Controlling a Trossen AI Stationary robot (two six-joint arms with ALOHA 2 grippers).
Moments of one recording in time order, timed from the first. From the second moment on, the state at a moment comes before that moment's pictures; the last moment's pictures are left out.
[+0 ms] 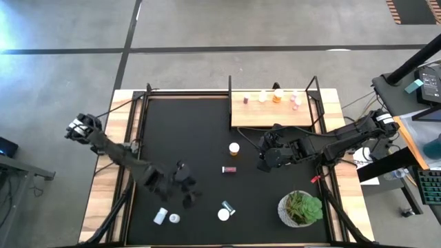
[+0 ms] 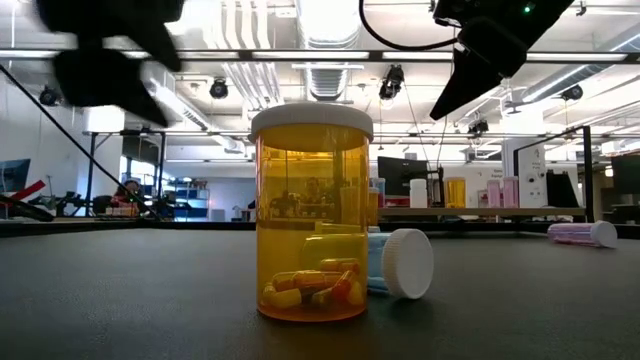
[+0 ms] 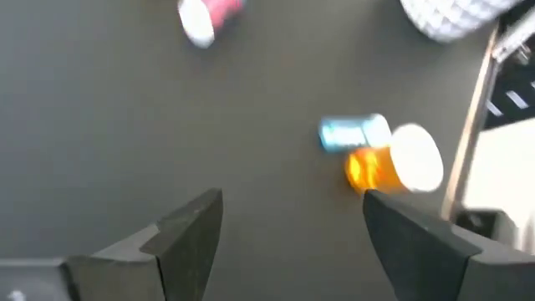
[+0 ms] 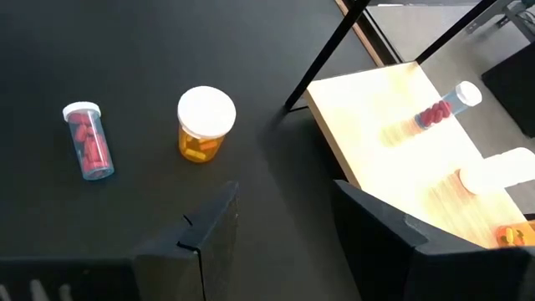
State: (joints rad) left arm -0.63 1.44 0.93 -0.39 -0.42 -1.21; right arm 0.25 1.31 0.92 -0.59 0.63 0.34
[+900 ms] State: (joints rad) left arm -0.84 1.49 0.95 -0.54 -0.18 -1.97; right arm 0.25 1.31 0.92 -0.59 0.63 0.34
